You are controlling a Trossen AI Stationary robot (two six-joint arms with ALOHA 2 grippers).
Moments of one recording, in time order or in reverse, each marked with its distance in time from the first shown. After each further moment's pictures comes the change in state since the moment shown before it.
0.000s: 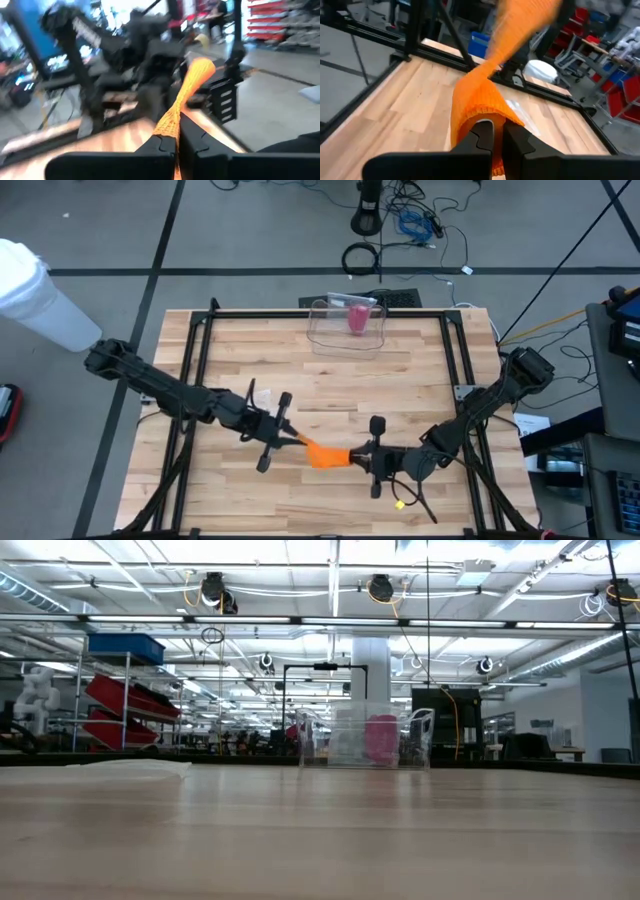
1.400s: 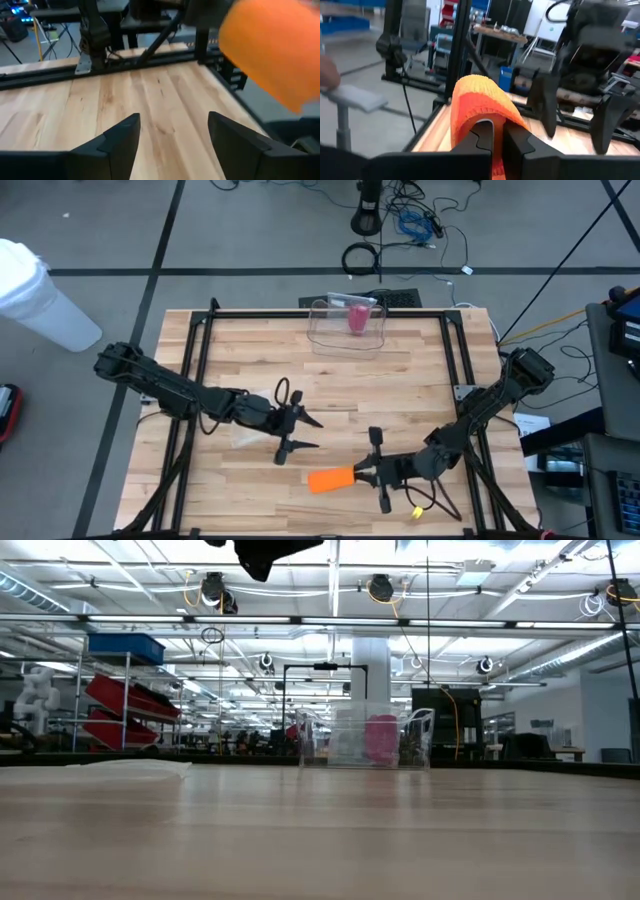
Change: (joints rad) left arm 0.077 0.117 -0.002 -0.095 -0.002 -0.193; right arm 0.032 0.002 0.000 0.203 -0.154 0.015
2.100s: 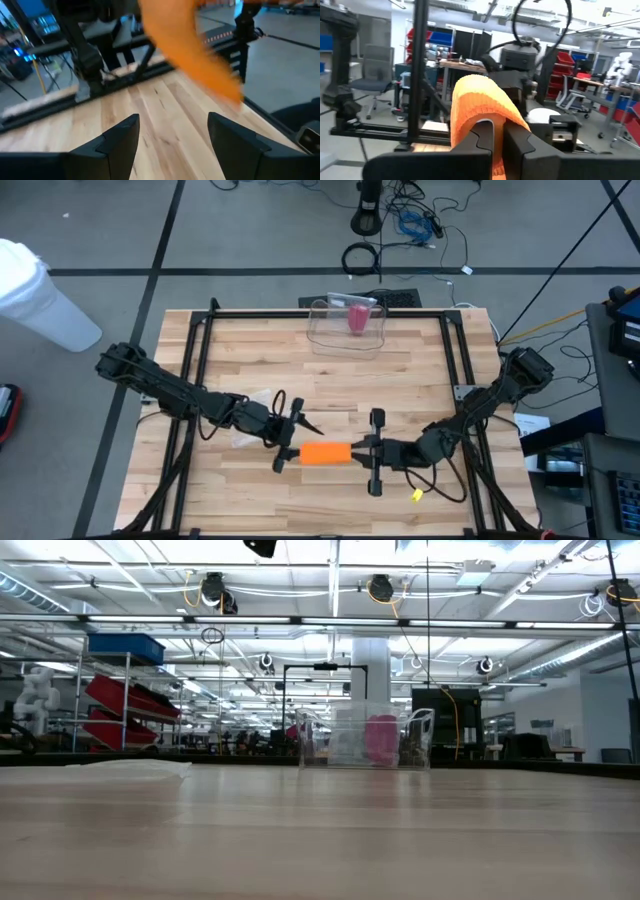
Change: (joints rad) left arm -0.048 0.024 0.000 0.060 -0.015 0.194; right arm -0.071 0.000 0.000 0.263 0.087 -0.087
